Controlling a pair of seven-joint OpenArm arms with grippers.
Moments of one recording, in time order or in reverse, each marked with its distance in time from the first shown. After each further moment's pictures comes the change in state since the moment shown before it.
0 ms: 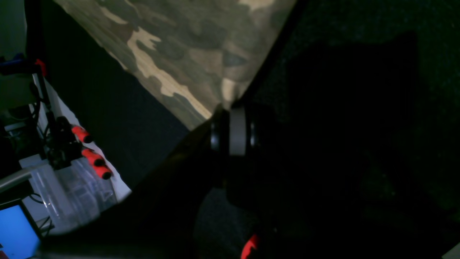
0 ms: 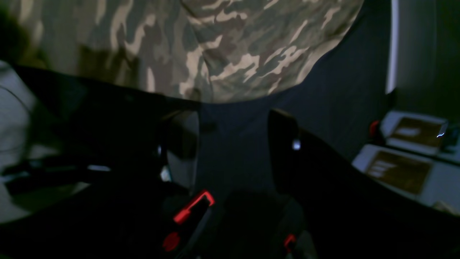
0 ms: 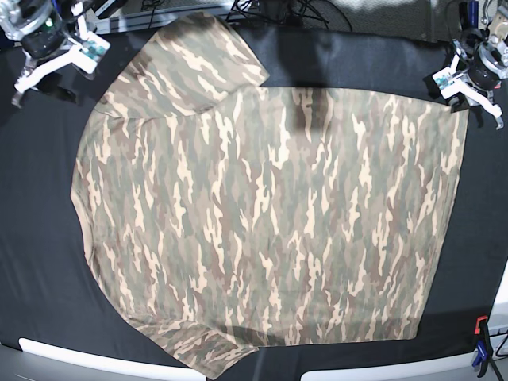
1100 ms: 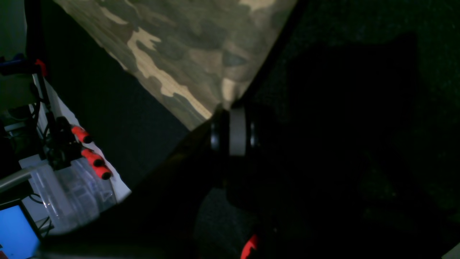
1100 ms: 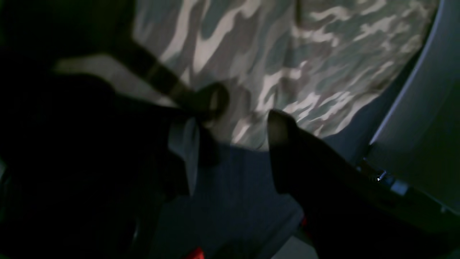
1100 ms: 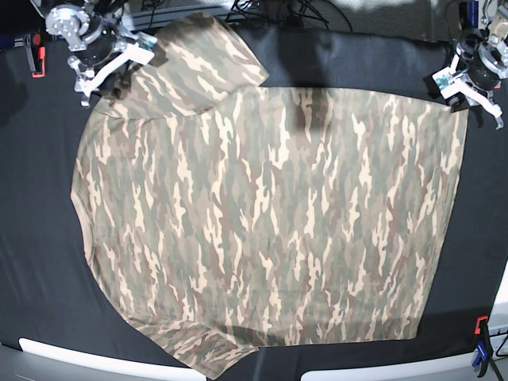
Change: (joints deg) left arm 0.0 0.0 0.0 0.0 0.0 0.1 0.0; right arm 24.5 1.6 -33.4 -24.5 -23.8 0.0 -1.4
